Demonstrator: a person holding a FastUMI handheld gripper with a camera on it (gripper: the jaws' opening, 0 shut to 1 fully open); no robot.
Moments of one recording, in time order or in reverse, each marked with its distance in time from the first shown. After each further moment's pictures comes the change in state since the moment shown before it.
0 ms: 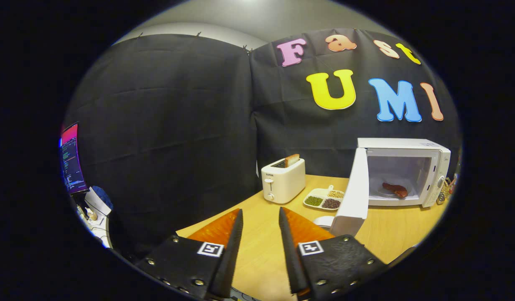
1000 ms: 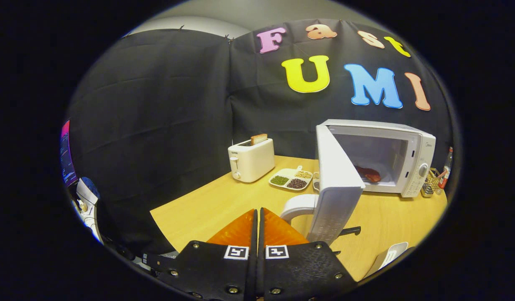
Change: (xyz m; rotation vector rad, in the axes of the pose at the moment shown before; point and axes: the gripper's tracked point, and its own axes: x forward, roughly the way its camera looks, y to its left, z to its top) arm -0.039 -0.104 -0.036 0.006 0.099 -0.120
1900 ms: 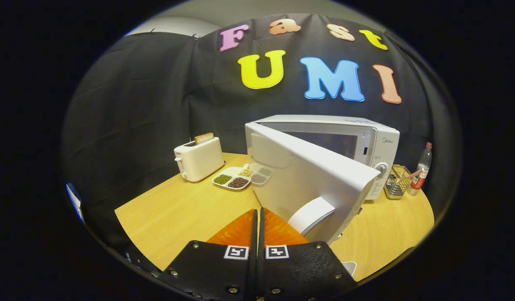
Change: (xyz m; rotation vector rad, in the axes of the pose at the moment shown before) arm -0.006 -0.156 0.005 0.053 0.032 -0.203
